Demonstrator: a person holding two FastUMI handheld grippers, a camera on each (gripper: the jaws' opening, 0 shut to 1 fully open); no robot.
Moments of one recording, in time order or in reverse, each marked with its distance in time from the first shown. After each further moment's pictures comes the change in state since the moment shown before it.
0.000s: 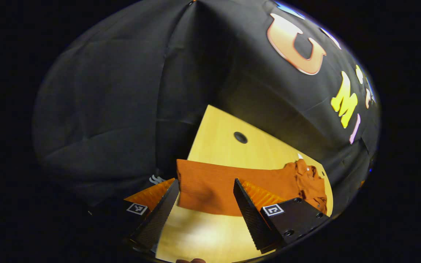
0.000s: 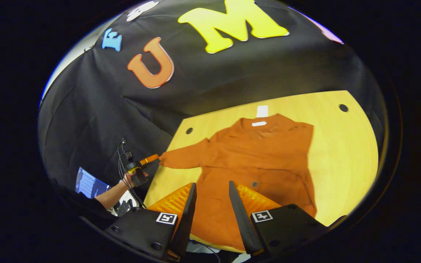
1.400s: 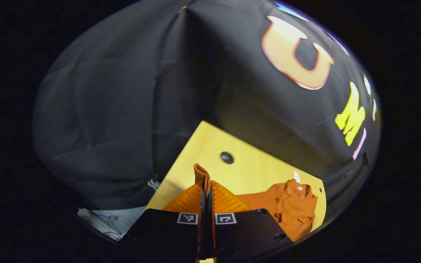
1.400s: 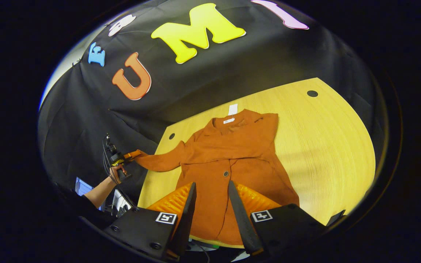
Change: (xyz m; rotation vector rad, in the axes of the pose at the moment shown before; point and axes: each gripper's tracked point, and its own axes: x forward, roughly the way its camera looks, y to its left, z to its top) left arm -0.056 -0.151 0.080 0.024 -0.126 0.019; right arm -0.035 -0.052 -0.017 0.111 -0.112 0.028
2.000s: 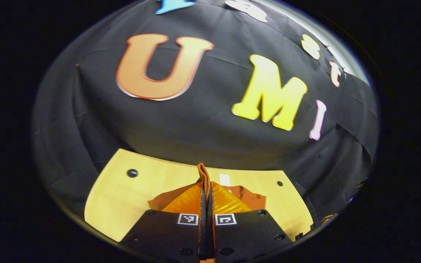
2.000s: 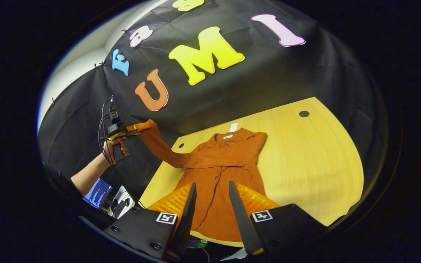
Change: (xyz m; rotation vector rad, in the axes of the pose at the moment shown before) left arm -0.055 -0.360 -0.030 0.275 -0.018 -0.236; right arm -0.123 -0.075 0.012 -0.108 -0.147 0.079
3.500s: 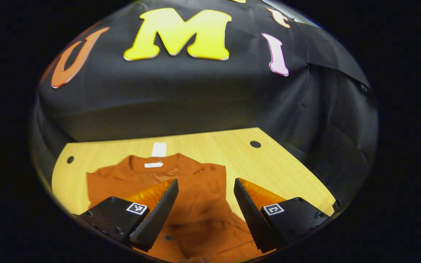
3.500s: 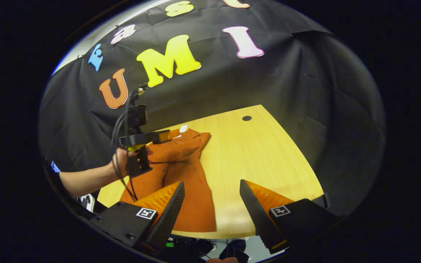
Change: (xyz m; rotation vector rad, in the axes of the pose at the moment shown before) left arm 0.053 -0.178 -0.139 0.246 0.041 -0.029; right arm -0.035 -0.064 -0.039 -0.072 -0.072 -0.340
